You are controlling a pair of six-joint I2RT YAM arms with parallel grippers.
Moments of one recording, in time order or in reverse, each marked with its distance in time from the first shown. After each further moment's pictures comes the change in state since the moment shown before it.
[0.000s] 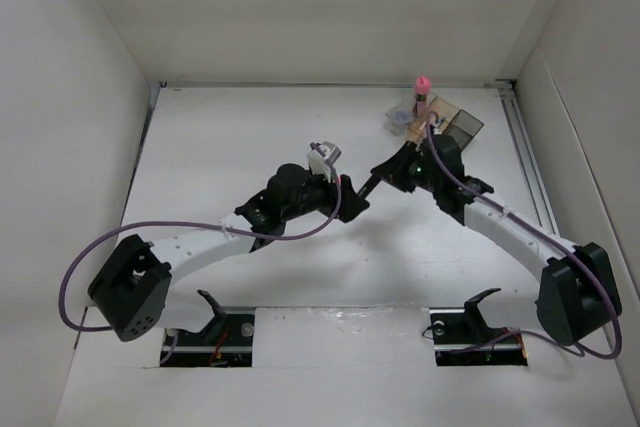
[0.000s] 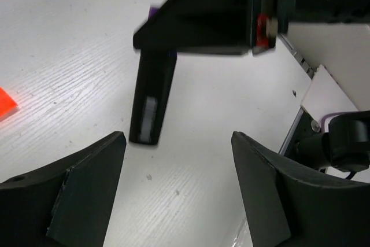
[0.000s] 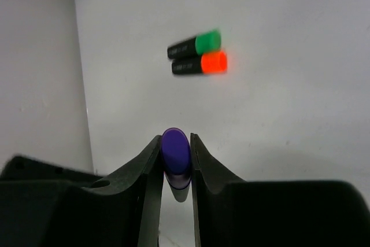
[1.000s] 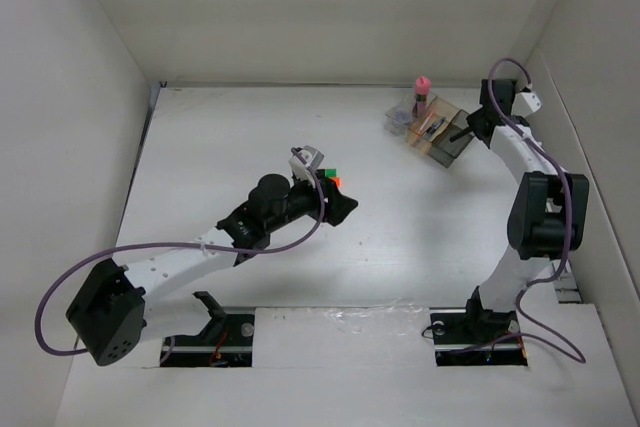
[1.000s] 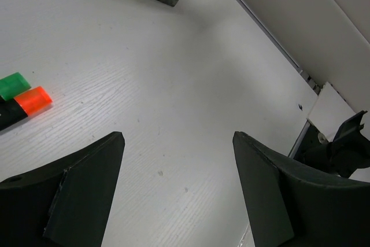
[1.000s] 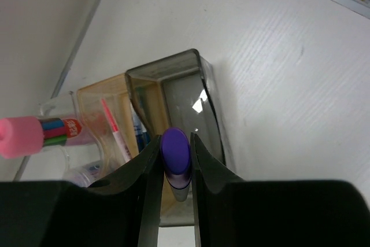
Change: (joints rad) left arm 0.001 -0.191 -0.114 0.019 -0.091 0.022; right arm -0.523 0.490 0.555 -0.263 0.593 -0.056
